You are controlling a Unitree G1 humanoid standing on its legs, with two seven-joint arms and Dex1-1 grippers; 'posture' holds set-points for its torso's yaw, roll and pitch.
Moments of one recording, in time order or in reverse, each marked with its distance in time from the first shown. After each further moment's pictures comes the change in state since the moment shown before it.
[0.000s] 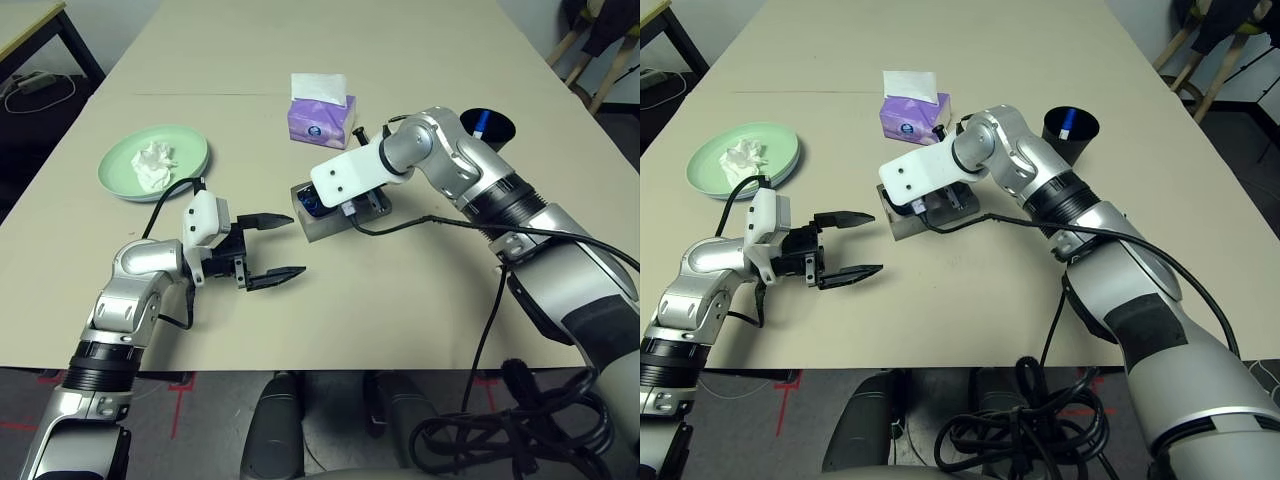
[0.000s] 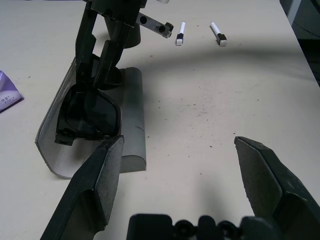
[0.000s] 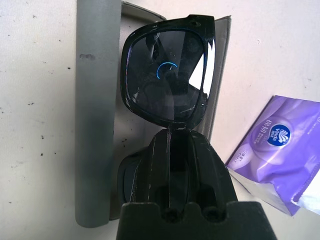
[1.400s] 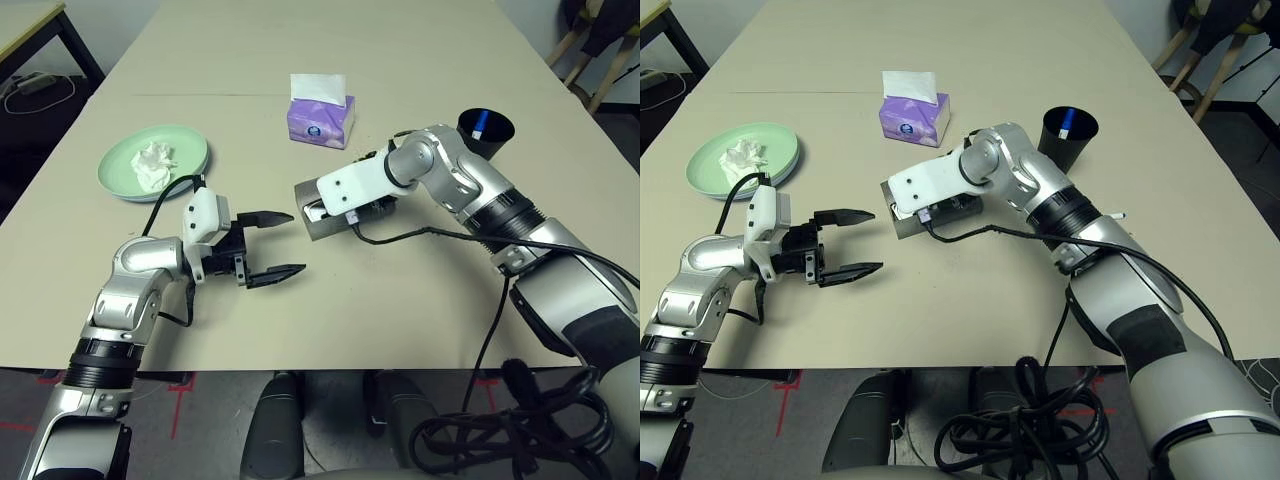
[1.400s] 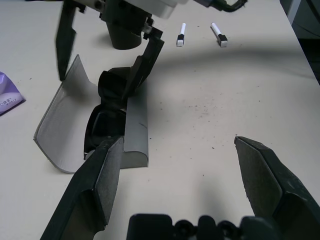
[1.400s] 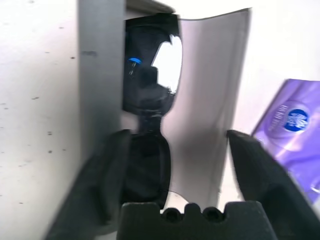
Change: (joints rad) left arm -0.016 0.000 -0.001 0.012 0.001 0.002 -0.006; right arm 0.038 -0.016 -0.022 -0.034 -0.003 0.056 -0.007
